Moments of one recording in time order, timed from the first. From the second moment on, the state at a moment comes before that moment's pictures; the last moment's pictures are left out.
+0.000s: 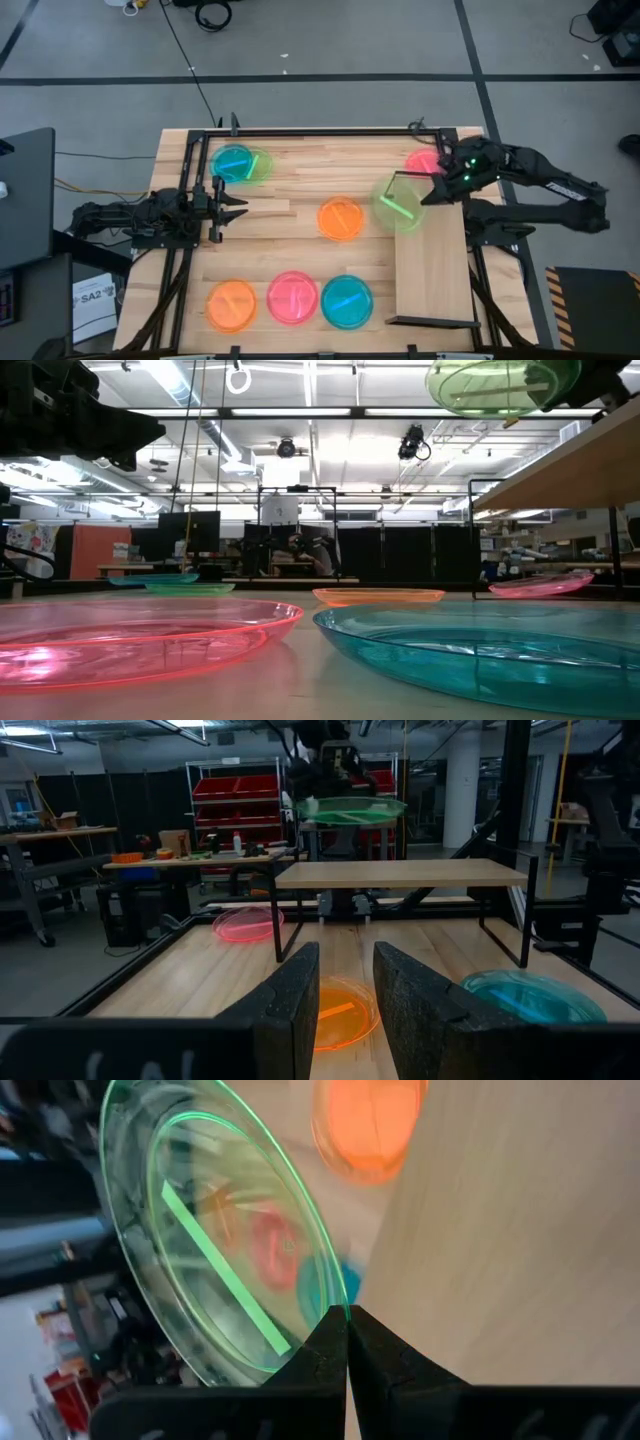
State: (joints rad) left arm 0.01 0.01 0.01 0.13 -0.07 0.04; right arm -0.31 0.64 0.90 -1.06 -0.44 1.21
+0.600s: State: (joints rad) left arm 0.01 0.01 0.01 0.13 -0.07 0.04; right arm -0.16 0.63 0.90 -1.37 -0.43 1.31
